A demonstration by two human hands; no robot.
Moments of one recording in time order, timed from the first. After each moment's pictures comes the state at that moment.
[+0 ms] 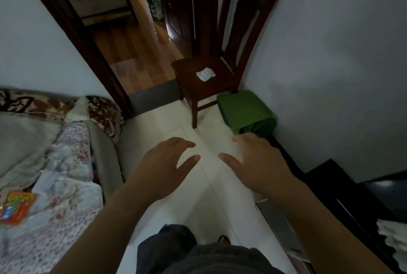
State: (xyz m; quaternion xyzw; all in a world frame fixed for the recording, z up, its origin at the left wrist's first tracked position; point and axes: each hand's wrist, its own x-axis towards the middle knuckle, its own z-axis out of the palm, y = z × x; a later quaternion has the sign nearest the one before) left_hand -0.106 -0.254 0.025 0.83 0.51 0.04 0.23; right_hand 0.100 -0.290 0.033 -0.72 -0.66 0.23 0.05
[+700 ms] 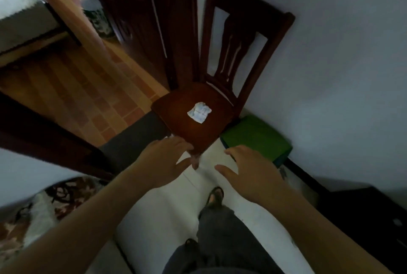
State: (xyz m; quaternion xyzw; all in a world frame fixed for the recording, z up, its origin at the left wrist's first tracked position) left_hand -0.116 0.256 -0.015 0.92 0.33 -0.12 0.20; right_hand 0.057 0.124 -0.007 -0.79 -0.54 0.28 0.09
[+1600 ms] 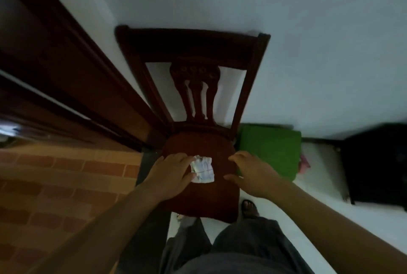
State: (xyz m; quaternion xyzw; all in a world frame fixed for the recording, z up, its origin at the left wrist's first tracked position) left_hand 0.085 0.640 -0.092 0.95 0.04 -0.28 0.14; right_hand 0.171 0.423 -0.095 -0.88 -0.30 0.34 0.15
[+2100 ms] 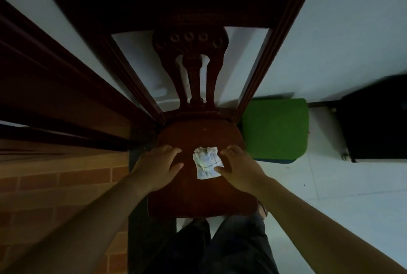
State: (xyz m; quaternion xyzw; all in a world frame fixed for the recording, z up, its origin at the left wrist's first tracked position) left_hand 0.131 0.753 -0.212 0.93 -0.01 -0.33 0.14; right_hand 0.164 0.520 -0.243 -0.90 -0.15 0.34 0.21
